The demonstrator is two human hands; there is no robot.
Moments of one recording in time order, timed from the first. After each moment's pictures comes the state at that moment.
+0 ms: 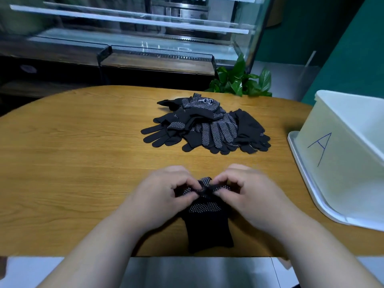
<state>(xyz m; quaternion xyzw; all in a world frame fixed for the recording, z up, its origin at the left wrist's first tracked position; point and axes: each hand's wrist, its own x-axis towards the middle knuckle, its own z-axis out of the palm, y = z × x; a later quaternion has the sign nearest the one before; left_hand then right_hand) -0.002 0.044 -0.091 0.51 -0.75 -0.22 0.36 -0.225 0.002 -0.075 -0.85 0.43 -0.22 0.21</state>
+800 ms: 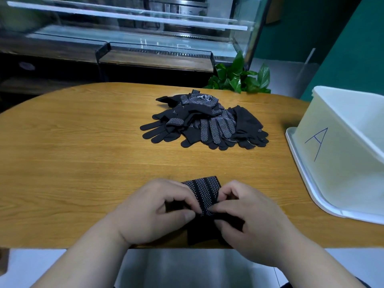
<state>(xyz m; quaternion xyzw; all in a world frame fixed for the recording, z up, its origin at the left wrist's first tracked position) 0.005 0.067 -0.084 0.39 -0.80 -0.33 0.32 -0.237 0.050 -0.089 -0.89 0.40 -0.18 0.12</state>
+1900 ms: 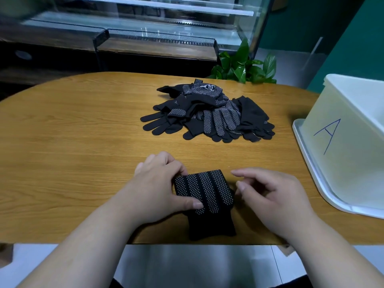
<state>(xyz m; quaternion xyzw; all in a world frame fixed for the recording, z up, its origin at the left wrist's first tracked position) 0.007 0.046 -0.098 0.65 -0.72 -0.19 0.13 -0.251 0.025 -0.097 -0.80 0.44 -0.37 0.18</state>
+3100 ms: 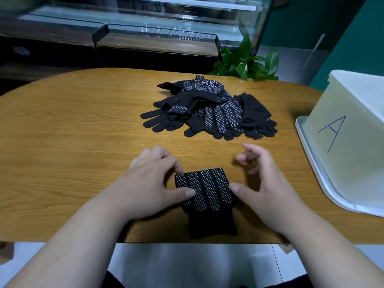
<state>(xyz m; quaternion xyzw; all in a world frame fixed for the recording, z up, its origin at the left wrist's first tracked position) 0.020 0.047 -0.096 0.64 -0.73 -0.20 0.15 -0.245 0.014 -0.100 -0.76 0.50 -0.29 0.29</state>
